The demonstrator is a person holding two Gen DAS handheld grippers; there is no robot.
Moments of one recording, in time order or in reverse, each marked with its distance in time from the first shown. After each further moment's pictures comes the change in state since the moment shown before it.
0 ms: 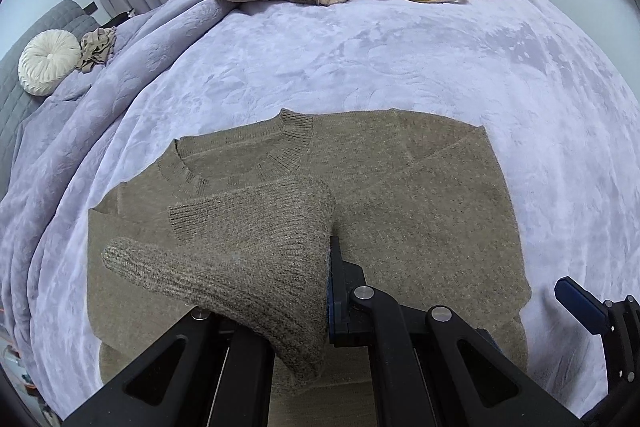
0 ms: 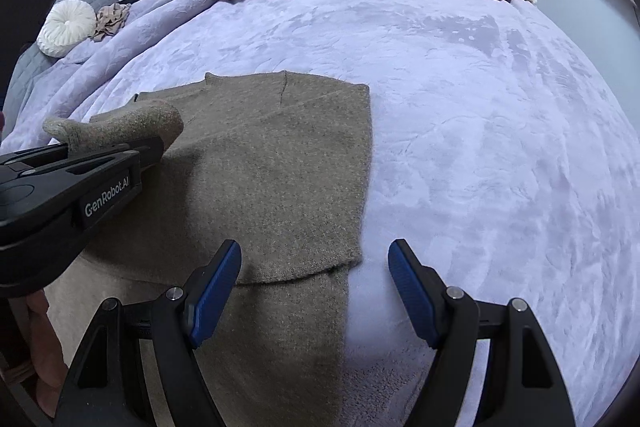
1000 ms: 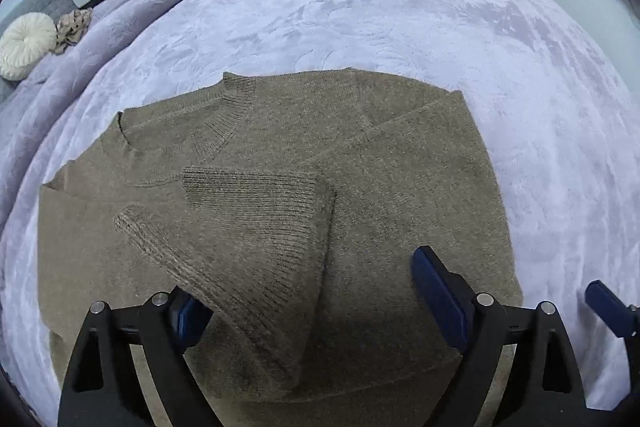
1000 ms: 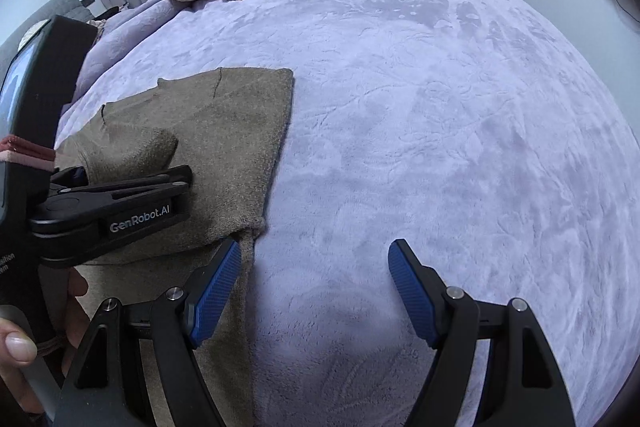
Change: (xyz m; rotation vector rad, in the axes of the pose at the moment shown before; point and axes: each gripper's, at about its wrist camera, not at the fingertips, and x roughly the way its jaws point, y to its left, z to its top) left arm 0.037 -0.027 -0.013 -0.027 0.057 -0.108; right arm -0.007 -0.053 -0.020 0.079 -0.003 -0.040
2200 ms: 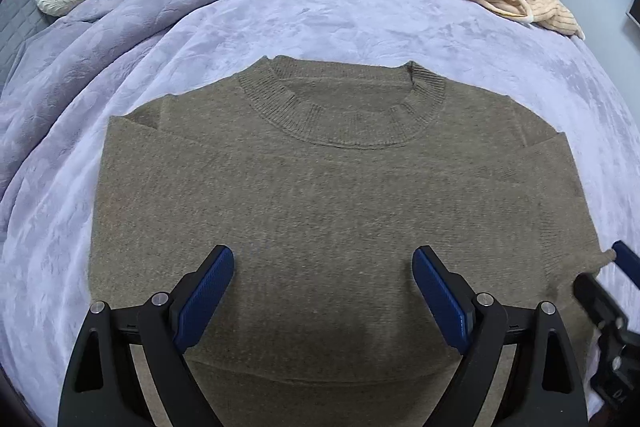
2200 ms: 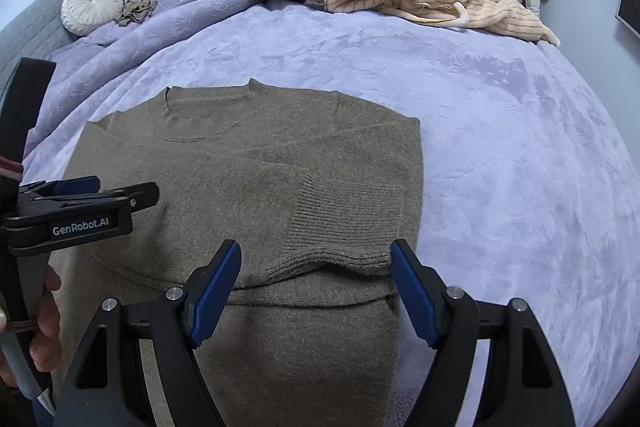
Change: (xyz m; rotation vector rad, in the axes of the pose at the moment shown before) left arm -0.007 0.148 -0.030 -0.163 -0.020 0.021; right arm 0.001 0.103 0.019 -0.190 -0.051 0.011
